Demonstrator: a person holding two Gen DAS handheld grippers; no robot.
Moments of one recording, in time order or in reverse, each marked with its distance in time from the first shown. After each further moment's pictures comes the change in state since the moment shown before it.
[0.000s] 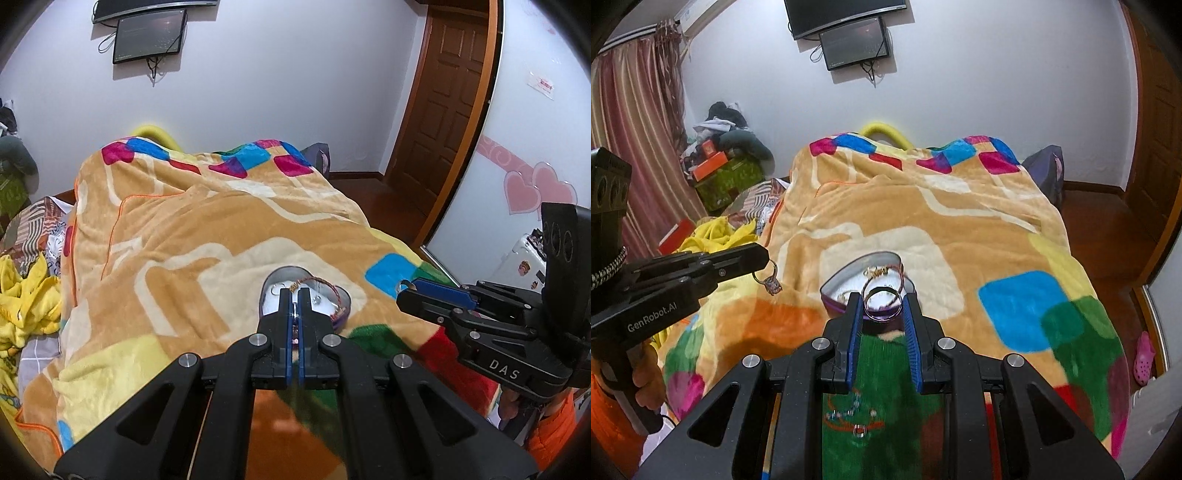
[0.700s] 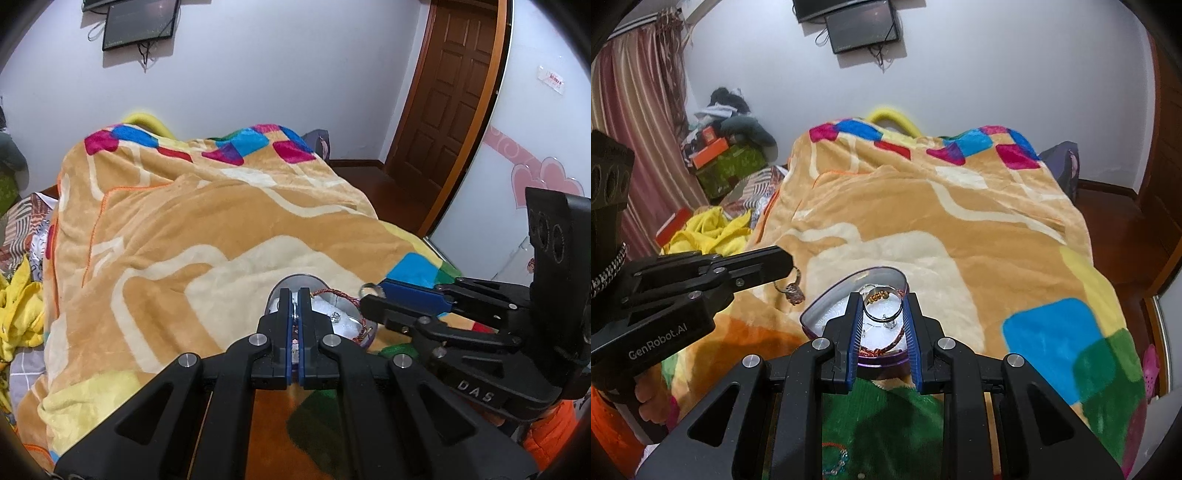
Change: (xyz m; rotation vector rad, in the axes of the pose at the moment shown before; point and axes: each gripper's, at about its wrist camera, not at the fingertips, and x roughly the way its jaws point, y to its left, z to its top) left arm 0.059 0.013 0.013 0.004 0.062 -0.021; right arm 0.053 -0.001 0.016 -0.037 0.062 0.028
